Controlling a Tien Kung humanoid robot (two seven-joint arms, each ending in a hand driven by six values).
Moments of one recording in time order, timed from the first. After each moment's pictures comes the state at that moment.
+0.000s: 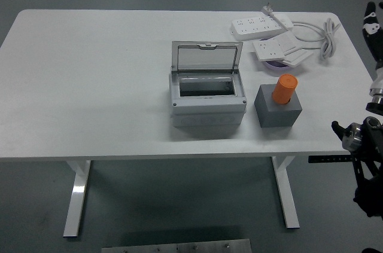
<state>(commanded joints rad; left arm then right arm) -0.10 0.33 -0.74 -0.42 1.21 0.03 0.54 0.26 -0.18 1.48 1.21 -1.05 -0.43 0.65</state>
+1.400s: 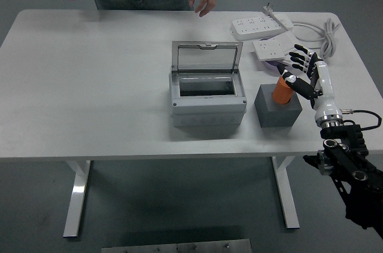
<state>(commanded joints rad) -0.14 0.32 -0.75 -0.43 1.23 0.02 0.55 0.34 -0.22 1.17 0.92 -1.10 -0.26 0.51</state>
